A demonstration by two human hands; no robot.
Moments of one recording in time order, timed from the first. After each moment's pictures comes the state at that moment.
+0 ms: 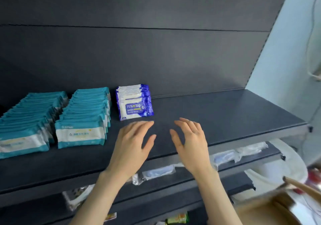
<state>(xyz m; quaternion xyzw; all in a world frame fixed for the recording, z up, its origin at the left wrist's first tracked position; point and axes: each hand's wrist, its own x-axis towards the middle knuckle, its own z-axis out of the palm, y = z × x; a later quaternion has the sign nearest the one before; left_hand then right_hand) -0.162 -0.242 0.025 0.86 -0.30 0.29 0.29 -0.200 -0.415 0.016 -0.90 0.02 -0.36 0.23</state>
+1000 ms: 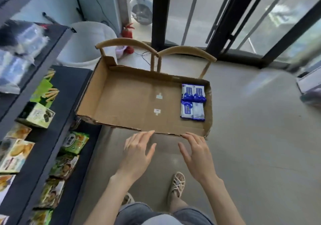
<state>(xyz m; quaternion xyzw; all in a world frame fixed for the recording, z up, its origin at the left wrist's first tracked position) -0.564 -0.346 -0.158 0.66 -0.69 -0.22 0.20 -0.760 -0.355 -0.161 -0.71 0.65 -0.20 0.20</state>
